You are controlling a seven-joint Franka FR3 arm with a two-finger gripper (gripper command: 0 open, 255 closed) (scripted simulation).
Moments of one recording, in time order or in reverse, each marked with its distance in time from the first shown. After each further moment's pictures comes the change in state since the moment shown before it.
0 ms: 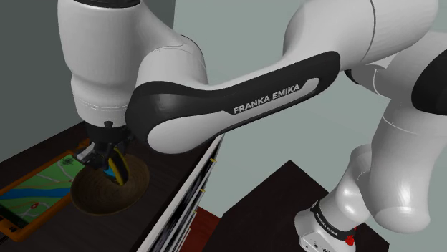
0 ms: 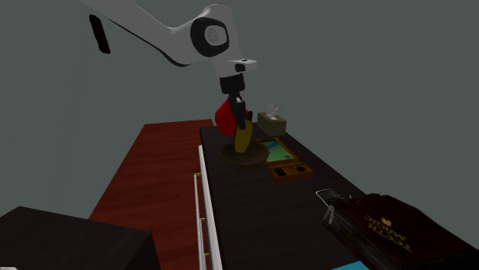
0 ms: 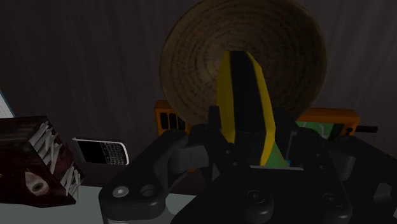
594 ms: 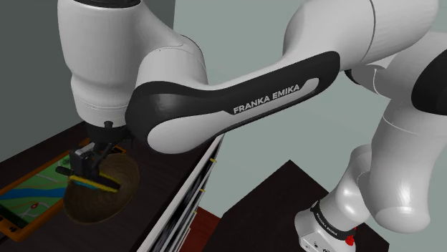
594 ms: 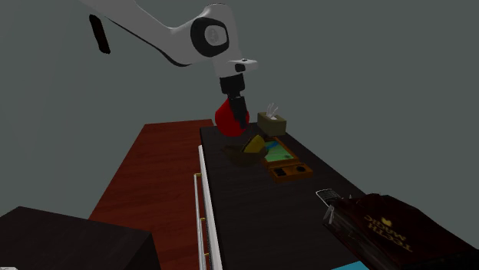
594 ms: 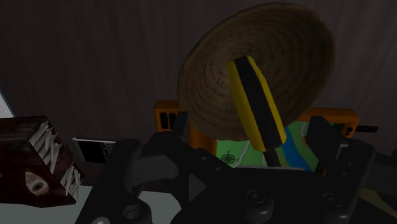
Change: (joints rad) arm 0.000 0.000 0.000 0.000 0.000 0.000 0.000
